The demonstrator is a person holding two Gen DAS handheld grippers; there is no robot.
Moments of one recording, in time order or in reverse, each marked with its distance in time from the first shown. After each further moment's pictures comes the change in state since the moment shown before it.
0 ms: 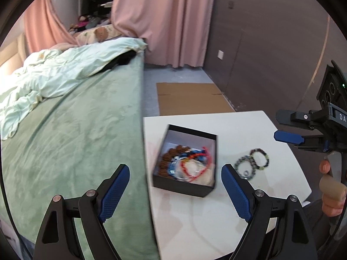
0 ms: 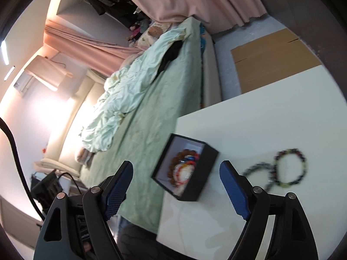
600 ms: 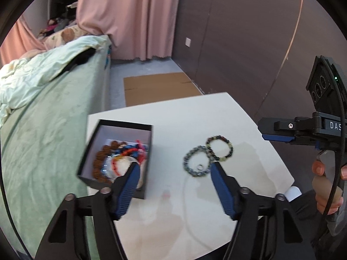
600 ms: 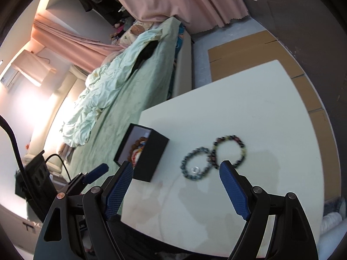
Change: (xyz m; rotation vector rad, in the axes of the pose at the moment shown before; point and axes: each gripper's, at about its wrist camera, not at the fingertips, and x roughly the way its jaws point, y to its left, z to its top) left arm 0.034 -0.085 -0.006 0.110 0.066 -0.140; right arm -0.044 -0.061 -0.016 -0.004 0.020 -0.135
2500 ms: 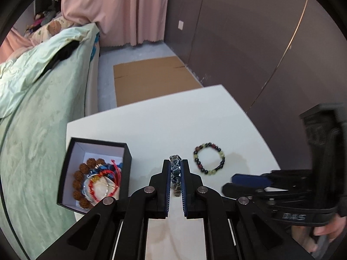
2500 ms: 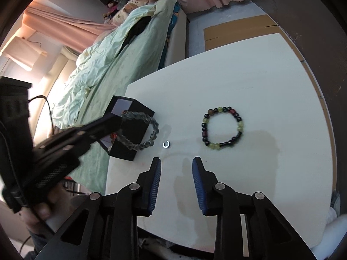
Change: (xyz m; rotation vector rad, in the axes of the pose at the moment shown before) left arm 0.026 -0.017 0.050 0.018 0.115 -0.027; right arm 0.044 -0.005 -0.012 -0.032 0.144 -0.056
